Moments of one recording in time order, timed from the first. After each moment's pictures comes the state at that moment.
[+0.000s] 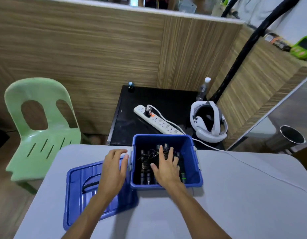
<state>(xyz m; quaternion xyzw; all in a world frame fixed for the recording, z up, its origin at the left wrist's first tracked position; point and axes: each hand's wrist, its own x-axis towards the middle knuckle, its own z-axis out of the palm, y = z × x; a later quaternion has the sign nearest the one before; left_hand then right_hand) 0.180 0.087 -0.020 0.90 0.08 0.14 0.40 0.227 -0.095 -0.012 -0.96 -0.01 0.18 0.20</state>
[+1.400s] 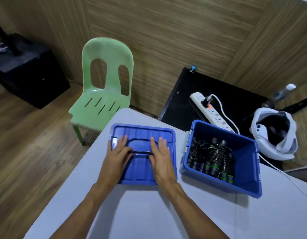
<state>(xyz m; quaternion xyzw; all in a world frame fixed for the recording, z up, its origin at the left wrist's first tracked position) 0.061 0.210 -0.083 0.93 0.09 0.22 0.27 0.153 0.051 -0.073 -0.92 -0.29 0.11 0.26</state>
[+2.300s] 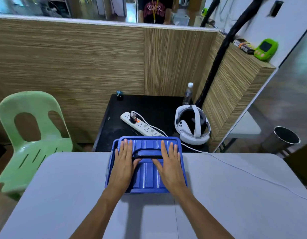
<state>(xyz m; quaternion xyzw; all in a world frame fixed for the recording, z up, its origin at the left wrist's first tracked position) 0.224 -0.011 -0.030 0.96 0.01 0.13 0.25 0.236 -0.193 -0.008 -0.96 -0.08 0.01 0.27</state>
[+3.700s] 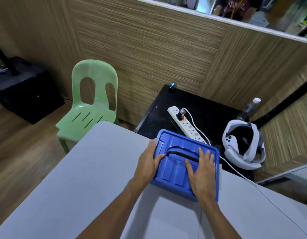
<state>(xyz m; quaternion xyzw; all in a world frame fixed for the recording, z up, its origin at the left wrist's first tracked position) 0.190 0.024 -0.033 0.84 0.19 0.12 0.50 0.246 -0.163 -0.029 -0.96 -0.09 0.00 0.26</state>
